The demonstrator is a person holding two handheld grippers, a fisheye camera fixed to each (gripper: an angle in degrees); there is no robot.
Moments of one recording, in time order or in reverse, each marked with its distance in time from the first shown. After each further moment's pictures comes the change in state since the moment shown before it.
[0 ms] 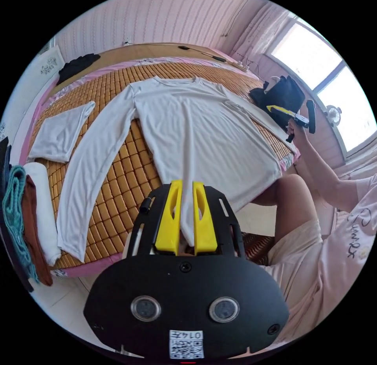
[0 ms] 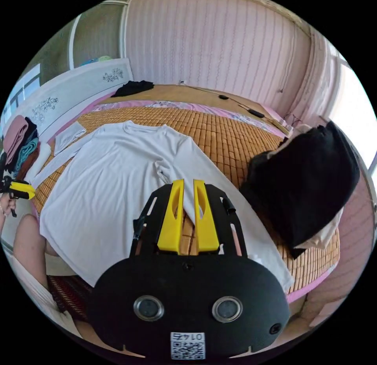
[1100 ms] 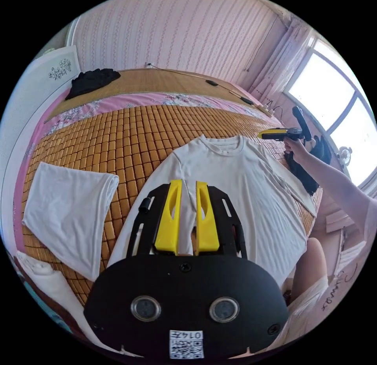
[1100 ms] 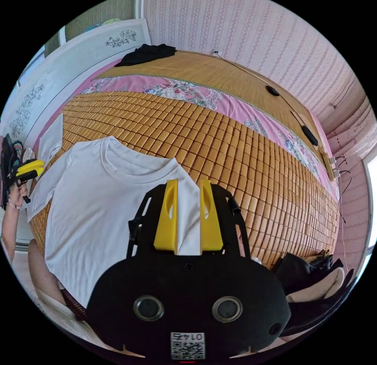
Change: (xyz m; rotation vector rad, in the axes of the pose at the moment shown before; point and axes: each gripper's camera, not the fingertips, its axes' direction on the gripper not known) left arm -0.236 -0.031 -0.100 0.233 0.001 -0.086; right arm -0.106 -0.276 0.123 -0.227 -0.129 -0.081
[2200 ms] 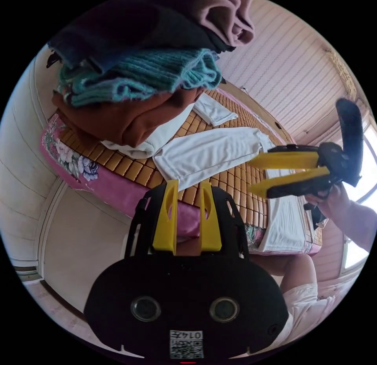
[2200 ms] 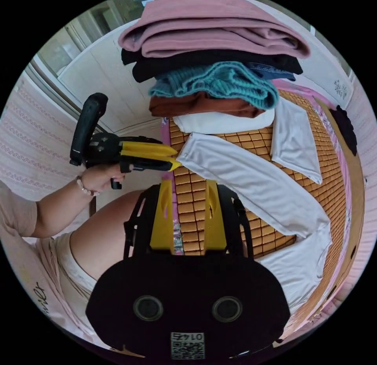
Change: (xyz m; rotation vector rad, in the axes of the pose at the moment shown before) left arm -0.113 0.356 -0.161 0.118 -0.198 -0.584; right arm -0.588 0.078 -0.032 -0.169 -0.380 -0.916
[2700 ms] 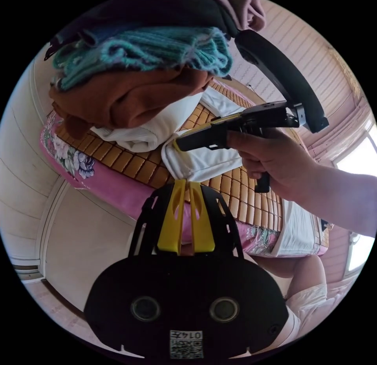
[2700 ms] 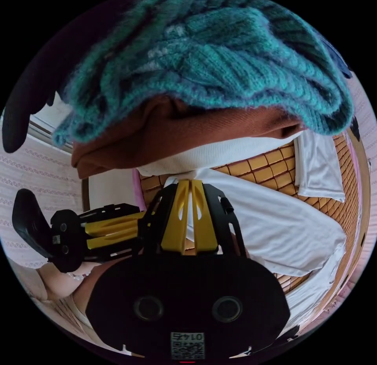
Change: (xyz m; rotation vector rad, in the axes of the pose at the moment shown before) left arm 0.003 0.025 0.030 0.003 -0.053 -0.003; right arm -0.014 -0.049 0.076 -0.016 -0.026 0.180
